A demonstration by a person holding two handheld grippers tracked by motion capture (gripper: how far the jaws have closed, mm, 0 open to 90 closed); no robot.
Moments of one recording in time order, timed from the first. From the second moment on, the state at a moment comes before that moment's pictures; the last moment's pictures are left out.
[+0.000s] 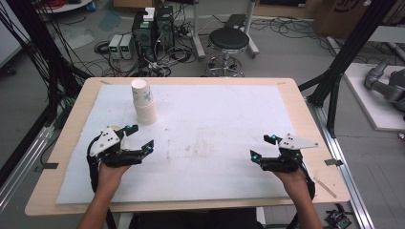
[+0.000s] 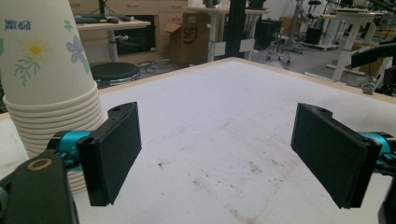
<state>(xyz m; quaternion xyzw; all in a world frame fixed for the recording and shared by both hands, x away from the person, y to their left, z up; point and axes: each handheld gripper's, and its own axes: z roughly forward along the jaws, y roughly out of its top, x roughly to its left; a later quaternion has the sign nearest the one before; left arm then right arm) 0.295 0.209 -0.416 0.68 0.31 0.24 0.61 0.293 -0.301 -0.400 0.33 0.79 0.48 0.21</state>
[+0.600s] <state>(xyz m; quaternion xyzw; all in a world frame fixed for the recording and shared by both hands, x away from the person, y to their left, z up) 0.293 0.213 -0.401 0.67 0.34 0.25 0.61 0.297 -0.297 -0.404 0.31 0.79 0.48 0.20</state>
